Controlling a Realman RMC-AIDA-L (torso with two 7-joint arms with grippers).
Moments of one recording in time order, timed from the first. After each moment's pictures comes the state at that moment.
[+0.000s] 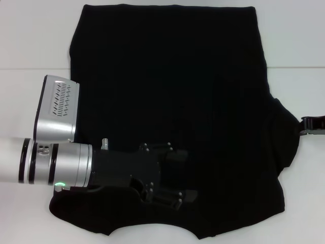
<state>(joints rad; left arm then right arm) -0.64 -2.16 0.79 0.62 2.05 1.60 -1.20 0.76 1.95 -0.78 -0.58 -2.59 -1.02 2.53</state>
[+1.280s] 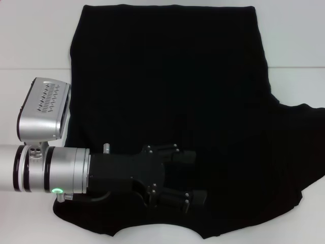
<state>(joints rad) -0.62 -2.16 0.76 0.59 1.98 1.70 -1.27 0.63 1.89 -0.66 -0.69 -2.52 -1.09 2.40</state>
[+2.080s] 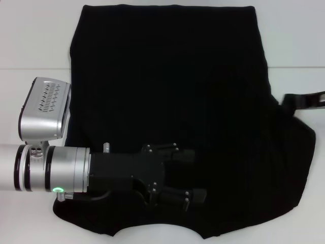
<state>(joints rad) -0.62 -2.16 0.76 0.59 1.98 1.69 -1.27 0.79 1.95 -0.72 -0.64 -2.52 -1.08 2.35</state>
